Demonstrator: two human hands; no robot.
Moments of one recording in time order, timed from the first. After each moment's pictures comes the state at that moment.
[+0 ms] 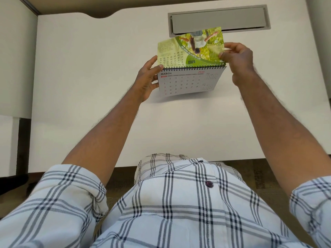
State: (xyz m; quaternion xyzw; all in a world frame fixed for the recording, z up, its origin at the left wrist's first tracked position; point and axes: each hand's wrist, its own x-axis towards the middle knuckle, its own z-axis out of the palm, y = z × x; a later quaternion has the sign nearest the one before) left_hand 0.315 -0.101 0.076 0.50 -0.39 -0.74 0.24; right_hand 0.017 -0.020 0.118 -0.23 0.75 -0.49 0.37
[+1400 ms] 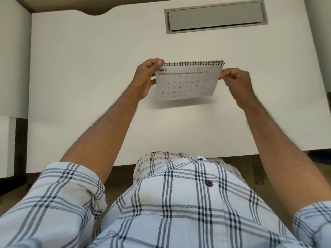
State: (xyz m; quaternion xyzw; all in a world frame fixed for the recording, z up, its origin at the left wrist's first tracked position) left_hand 0.313 -0.098 0.079 0.48 -0.43 -0.72 0.25; right_hand 0.026 0.061 0.087 -0.34 0.76 -0.43 0.36
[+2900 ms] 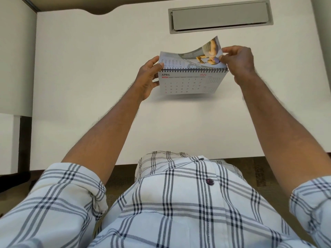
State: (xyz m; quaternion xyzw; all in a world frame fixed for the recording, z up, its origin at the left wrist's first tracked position) left_hand 0.316 -0.100 0.074 0.49 -0.43 -0.73 0.23; right_hand 0.022 -0.015 0.117 -0.27 0.82 -0.37 0.33
